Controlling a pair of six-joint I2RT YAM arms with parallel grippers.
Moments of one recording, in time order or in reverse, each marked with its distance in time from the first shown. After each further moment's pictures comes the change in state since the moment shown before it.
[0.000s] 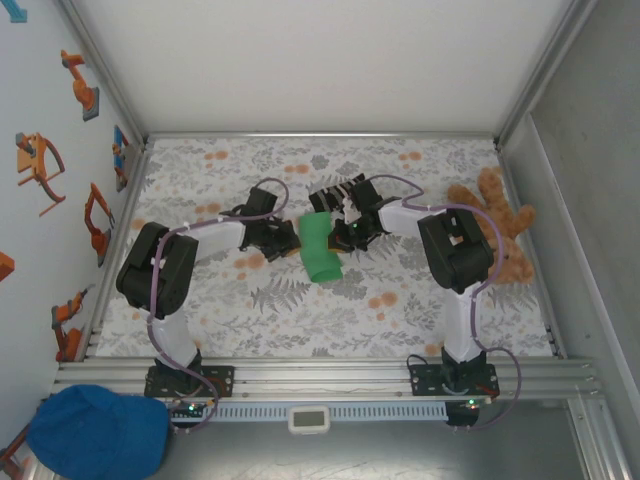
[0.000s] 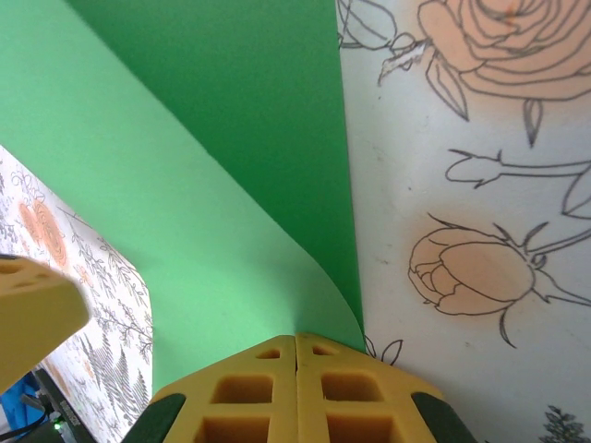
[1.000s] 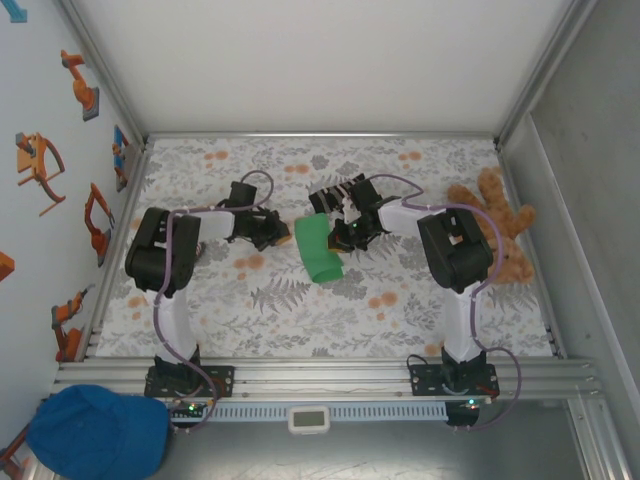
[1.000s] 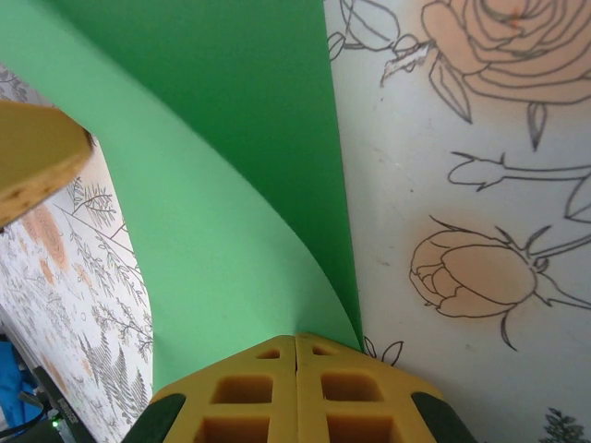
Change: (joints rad) left arm 0.176 0.153 0.032 0.103 0.144 0.123; right arm 0.000 0.008 0.008 -0.016 0.000 -0.011
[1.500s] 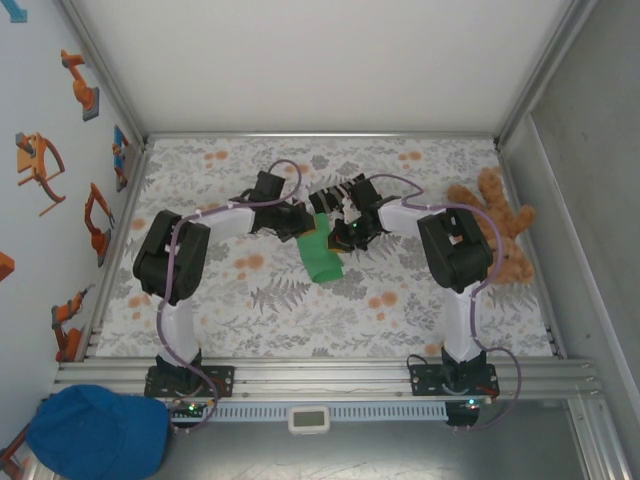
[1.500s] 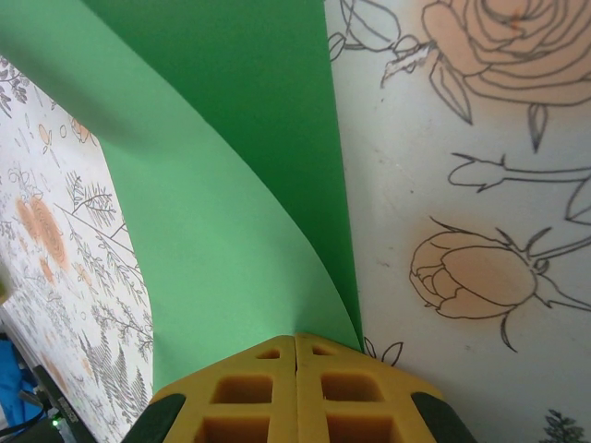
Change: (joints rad) left arm -0.157 -0.006 0.131 -0.034 -0.014 -0.006; right arm -0.001 0.006 0.002 -0.002 -0.002 -0.003
